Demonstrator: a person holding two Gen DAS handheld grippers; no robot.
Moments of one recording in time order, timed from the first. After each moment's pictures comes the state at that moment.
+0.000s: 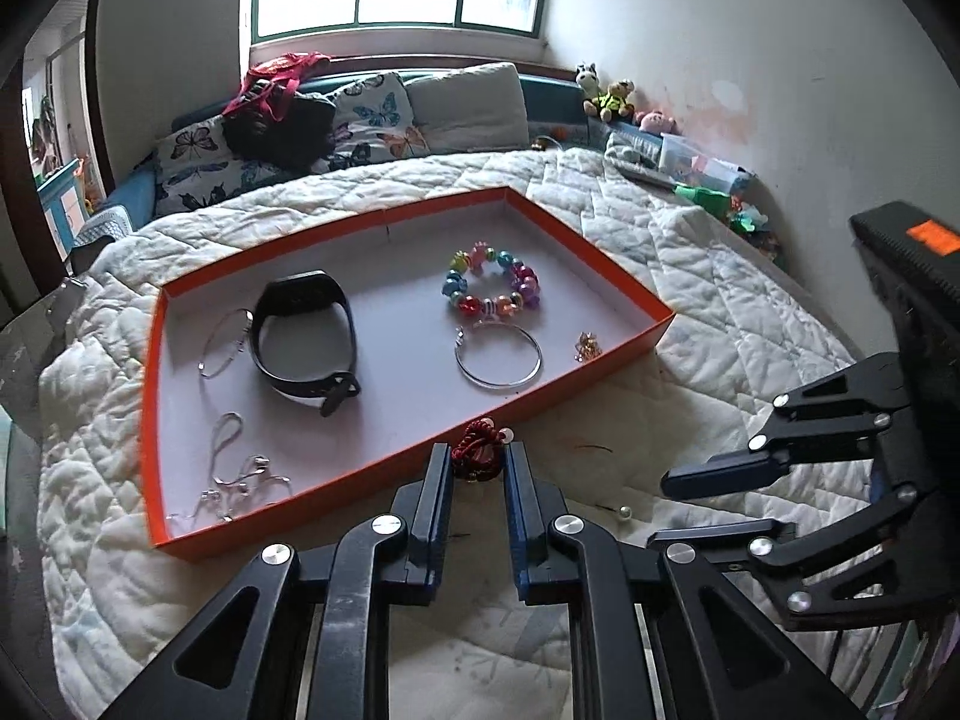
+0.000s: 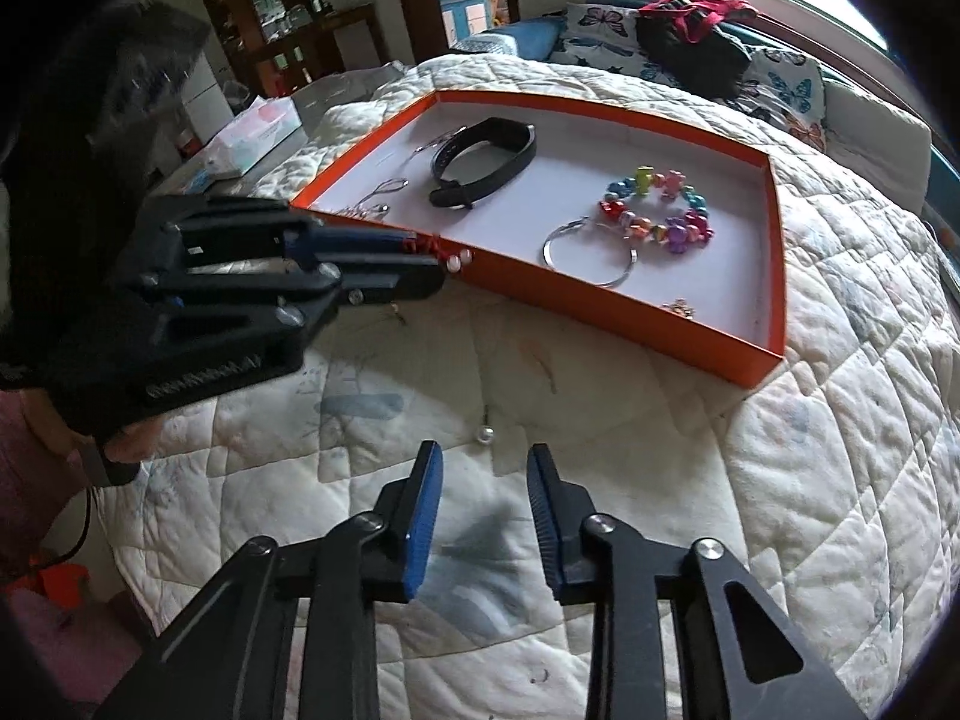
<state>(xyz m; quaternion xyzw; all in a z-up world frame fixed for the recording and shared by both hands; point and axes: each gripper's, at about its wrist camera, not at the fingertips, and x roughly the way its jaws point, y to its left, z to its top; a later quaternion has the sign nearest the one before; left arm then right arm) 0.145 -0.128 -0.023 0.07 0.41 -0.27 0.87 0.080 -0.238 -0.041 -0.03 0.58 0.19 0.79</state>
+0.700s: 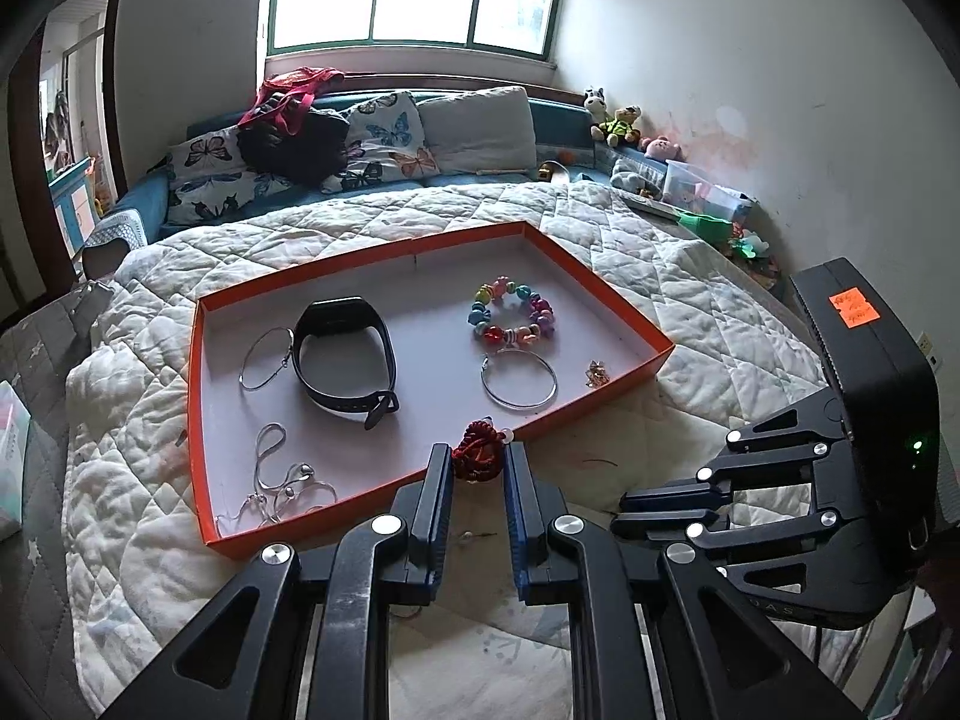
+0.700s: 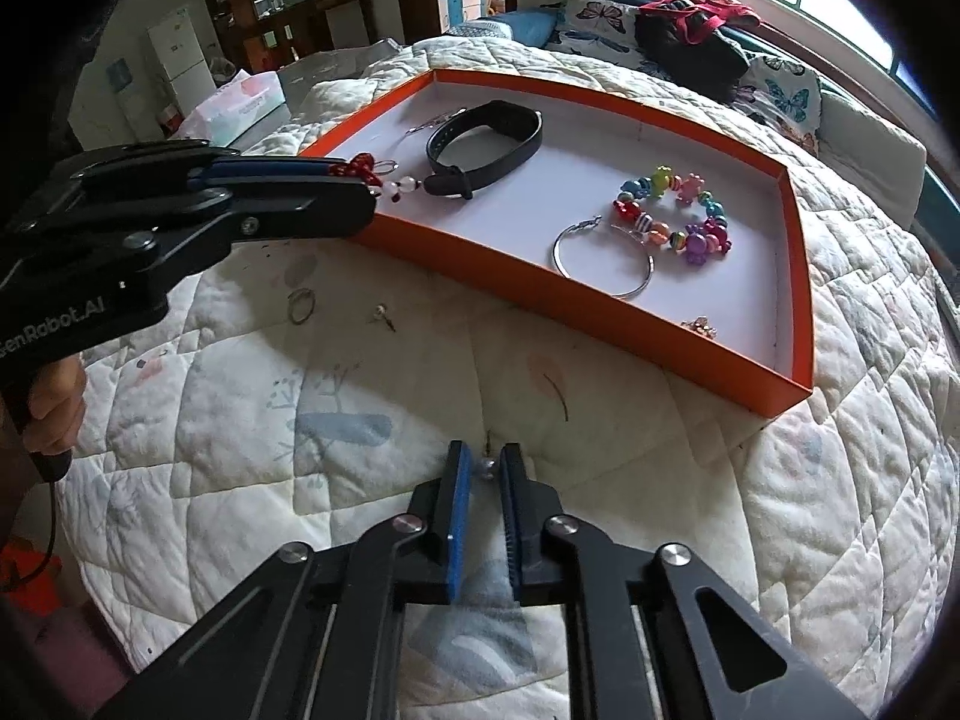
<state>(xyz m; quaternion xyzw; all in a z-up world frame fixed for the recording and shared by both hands) 0.139 -0.103 -0.001 0.05 0.39 -0.27 0.88 0.087 -0.226 -0.052 -0.06 0.58 0.17 0.79</state>
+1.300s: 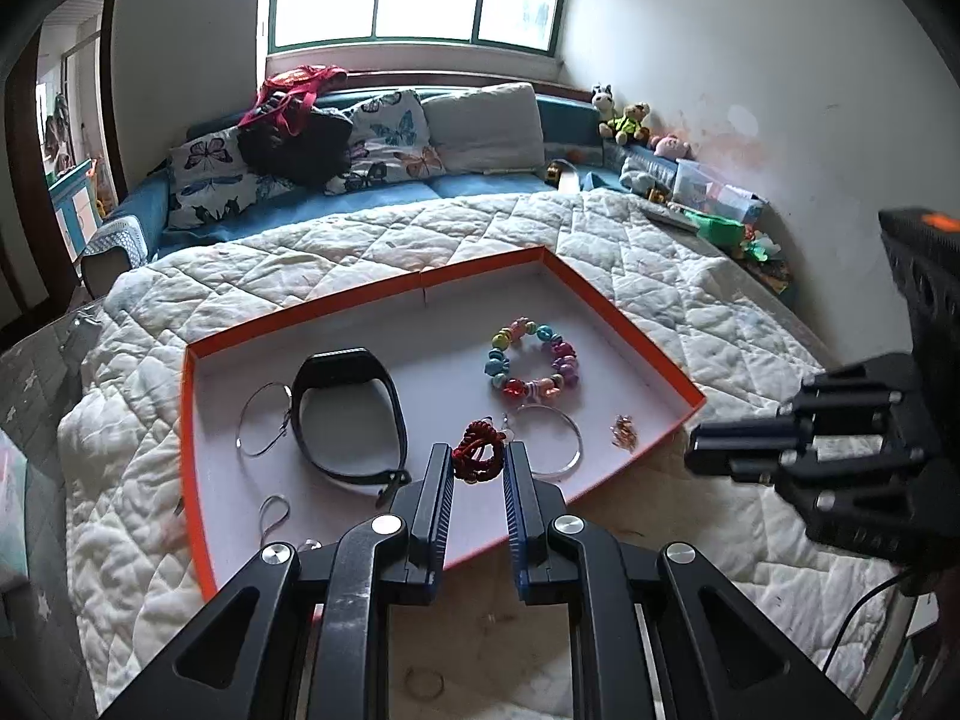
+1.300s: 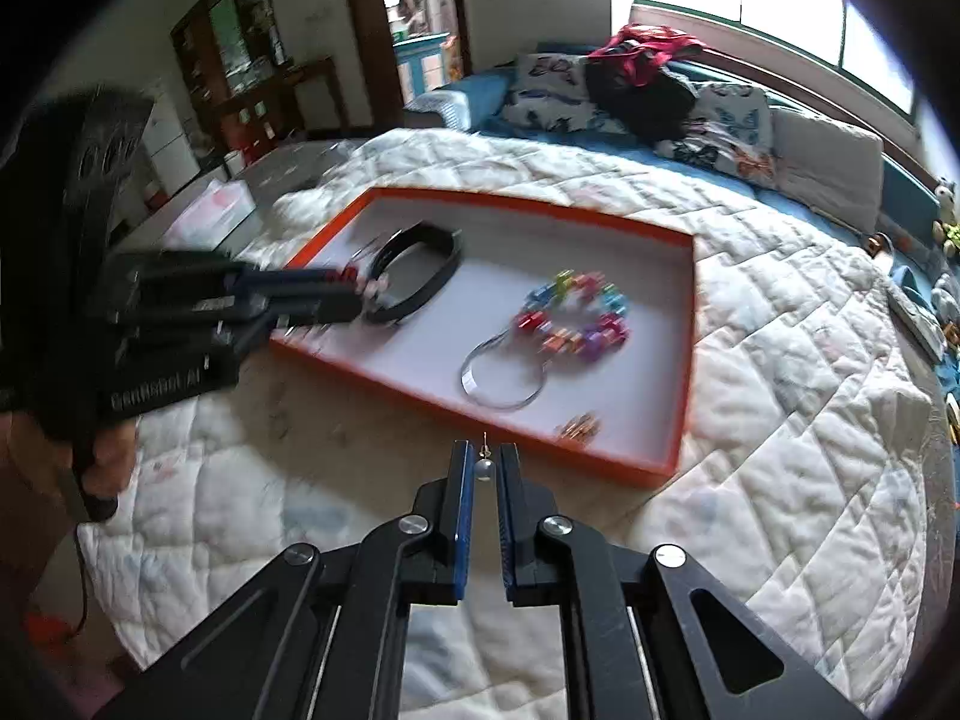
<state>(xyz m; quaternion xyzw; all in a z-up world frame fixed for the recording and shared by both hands) 0.189 -0.122 0.007 0.06 0.40 -0.26 0.88 0.113 -0.266 -0.007 -0.01 0.53 0.13 0.84</state>
